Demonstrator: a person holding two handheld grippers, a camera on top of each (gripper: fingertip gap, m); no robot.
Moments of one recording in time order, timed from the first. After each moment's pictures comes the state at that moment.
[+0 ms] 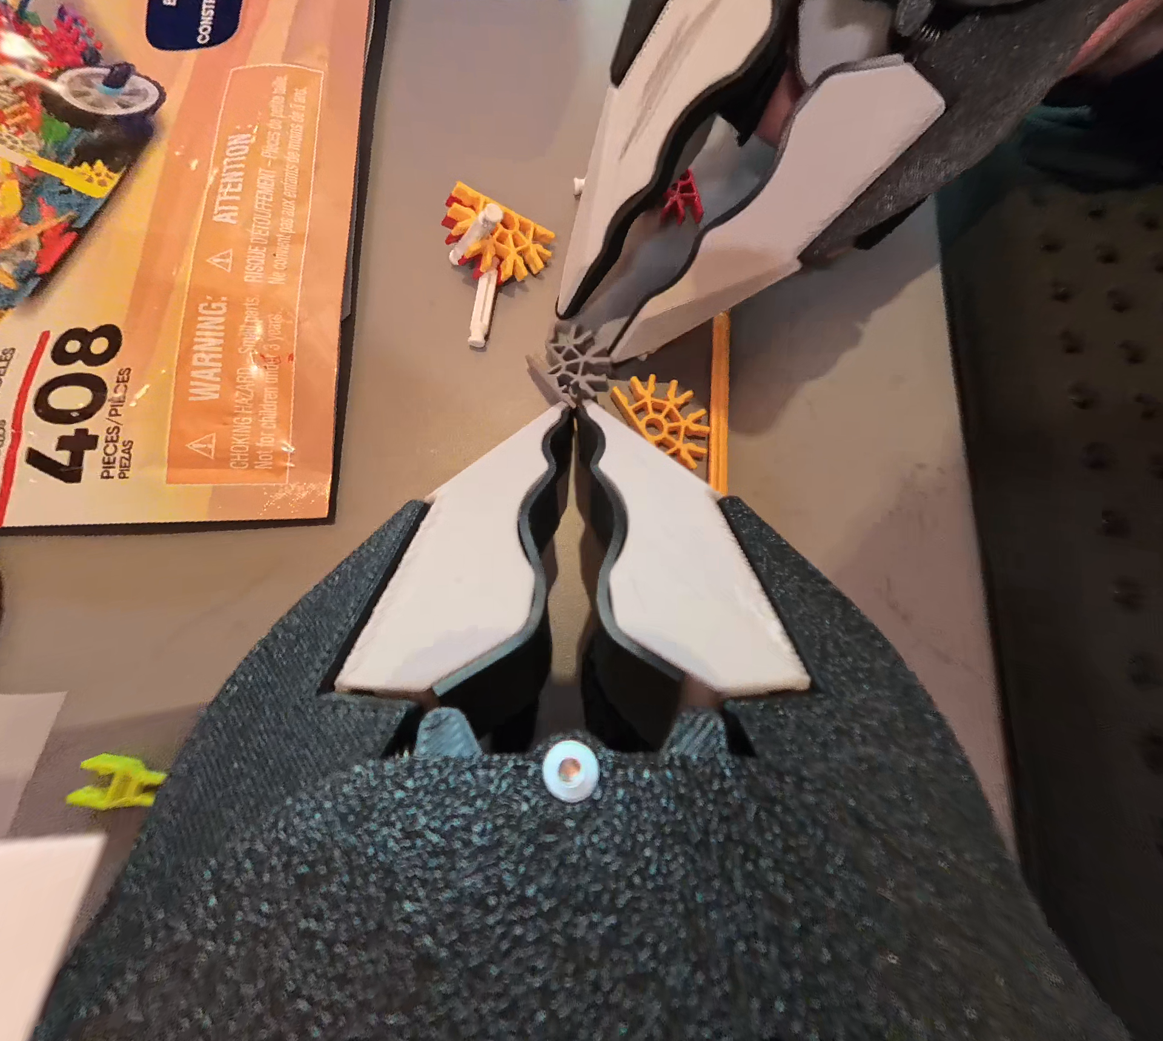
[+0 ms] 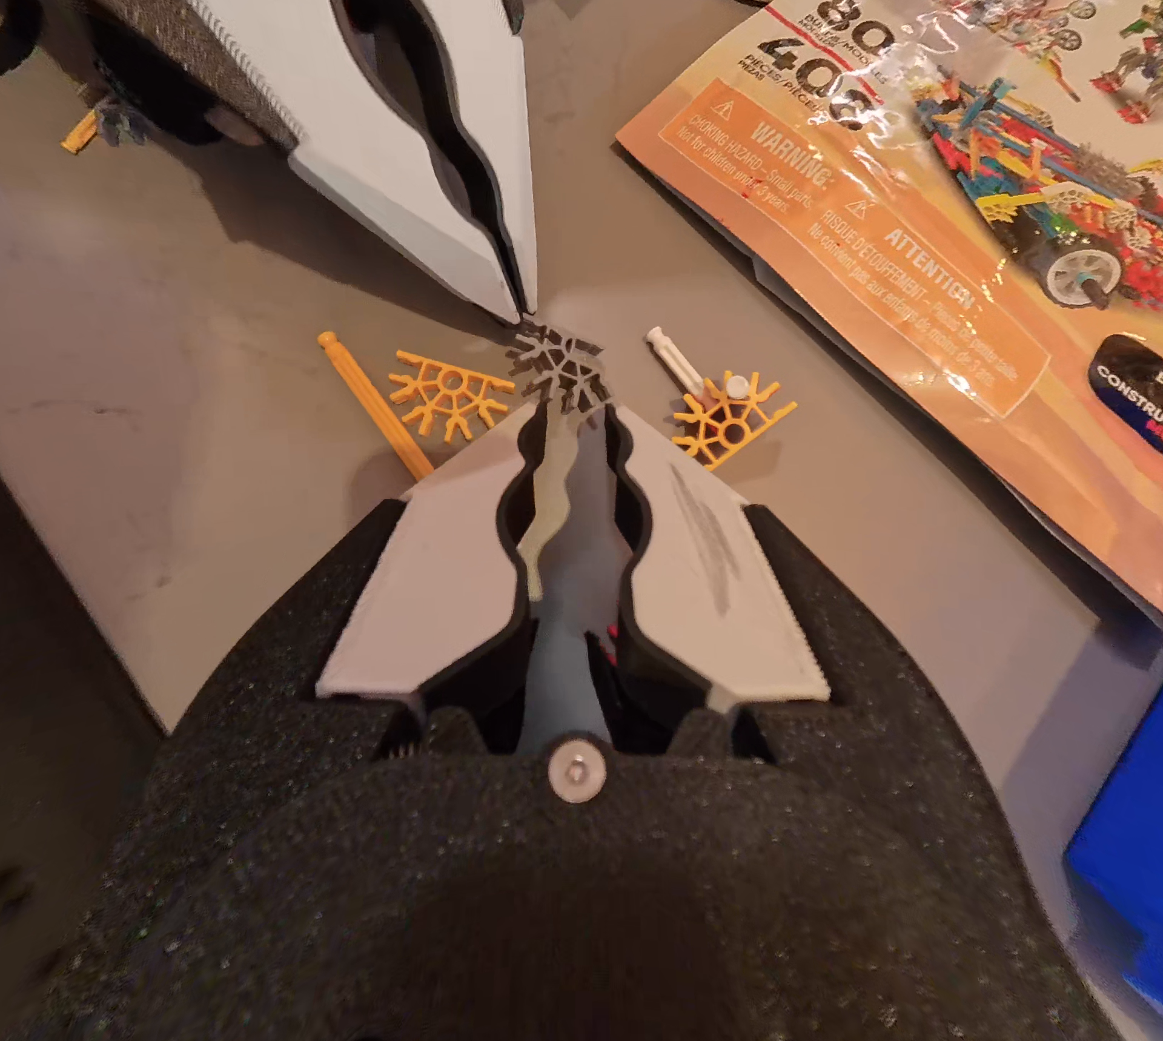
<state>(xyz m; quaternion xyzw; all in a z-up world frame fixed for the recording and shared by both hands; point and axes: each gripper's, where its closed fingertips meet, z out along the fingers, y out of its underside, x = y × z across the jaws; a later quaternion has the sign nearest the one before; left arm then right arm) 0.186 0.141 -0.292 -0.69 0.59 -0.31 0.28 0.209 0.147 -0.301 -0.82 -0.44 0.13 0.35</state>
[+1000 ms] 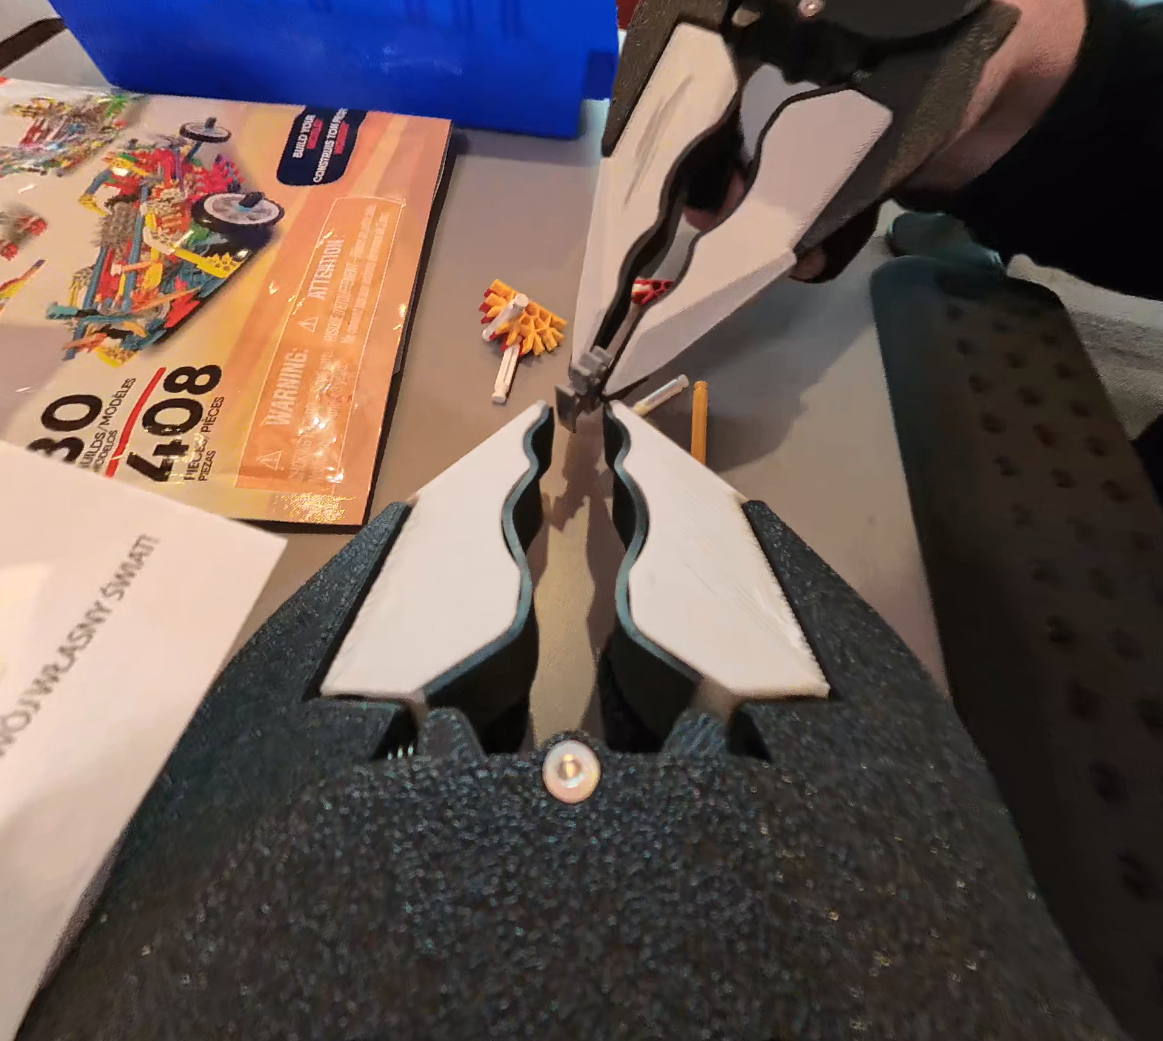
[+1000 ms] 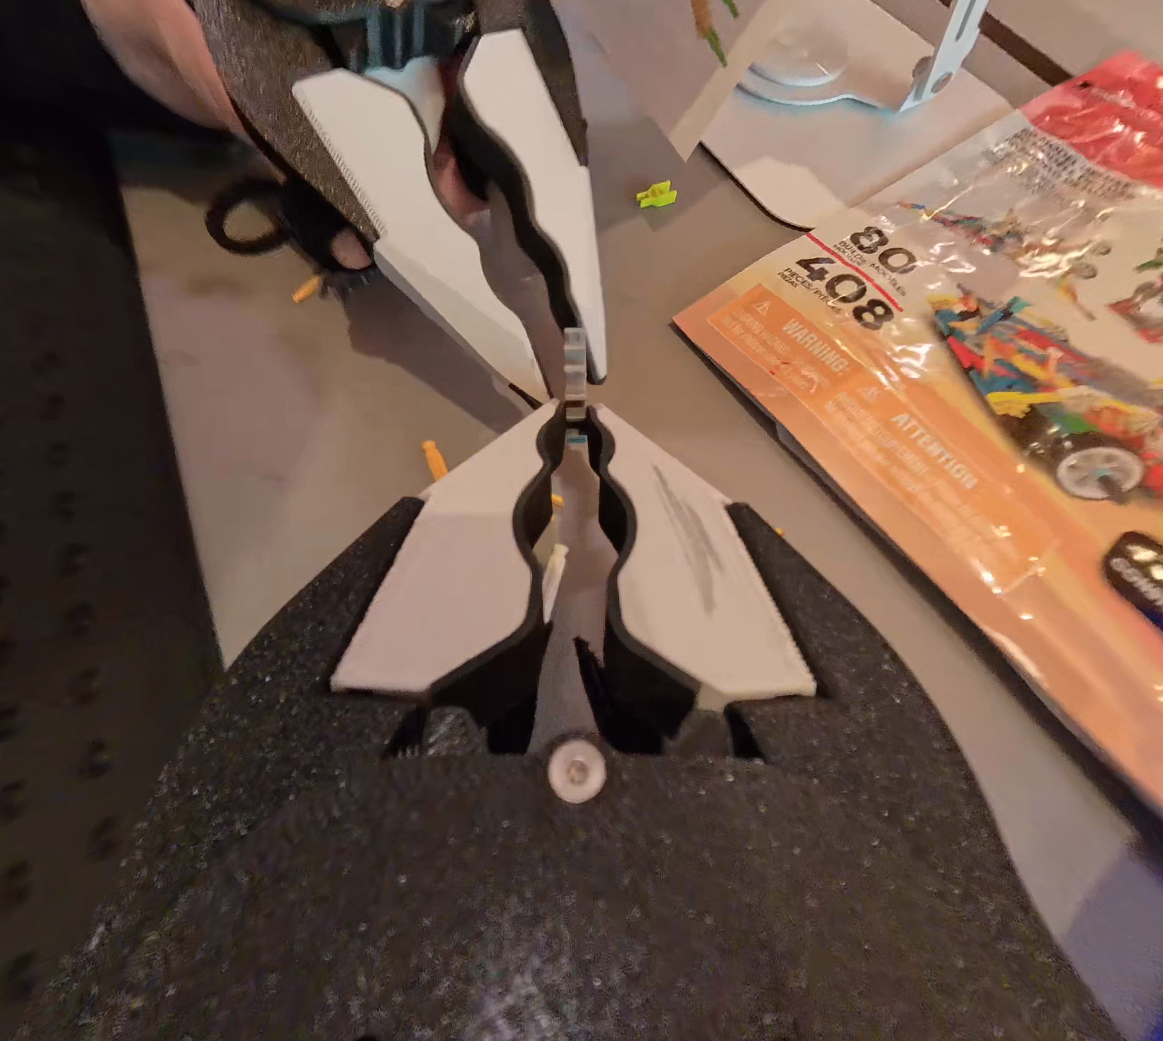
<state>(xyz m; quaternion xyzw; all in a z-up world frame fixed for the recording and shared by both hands) 0.182 0.145 -0.258 -0.67 0.53 -0.37 0.36 0.180 0.147 -0.256 -0.75 -0.47 0.25 0.39</state>
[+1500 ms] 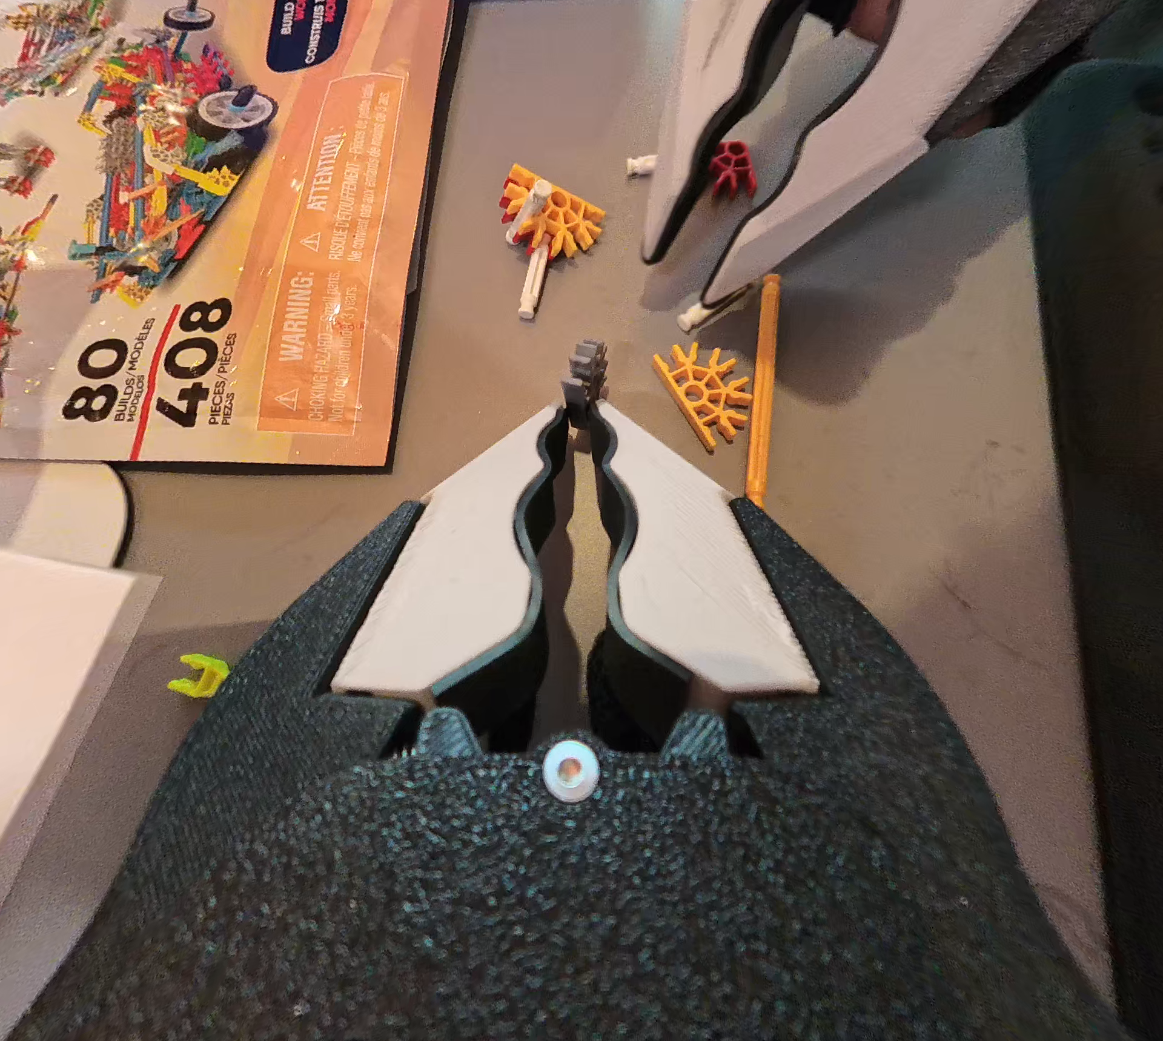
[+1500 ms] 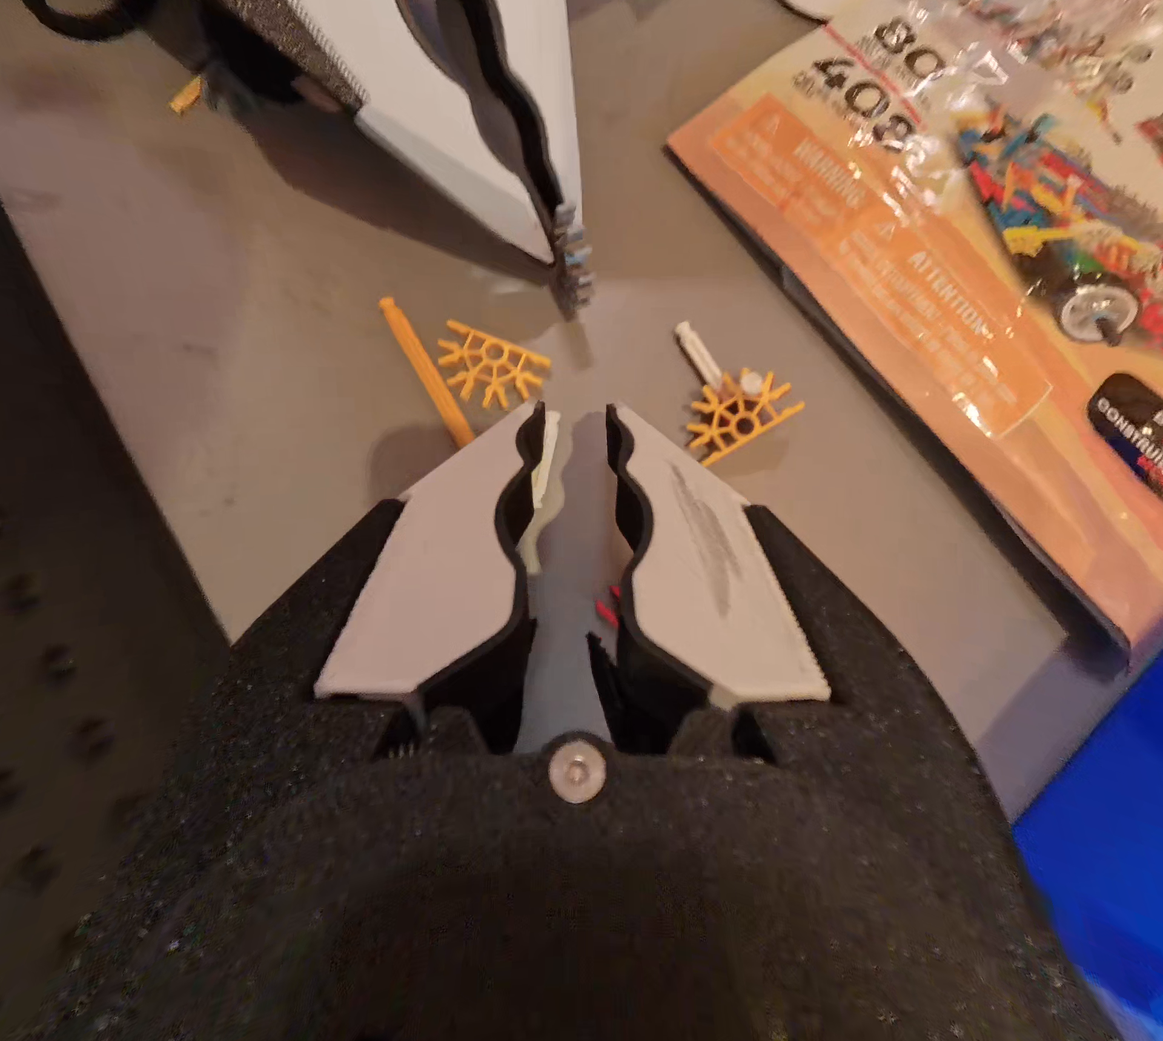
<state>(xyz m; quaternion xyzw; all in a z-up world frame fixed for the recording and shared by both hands) 0.172 0.151 -0.291 -0.69 0.58 -0.26 0.34 0.213 0.133 -0.288 -0.80 -0.48 0.15 0.33</state>
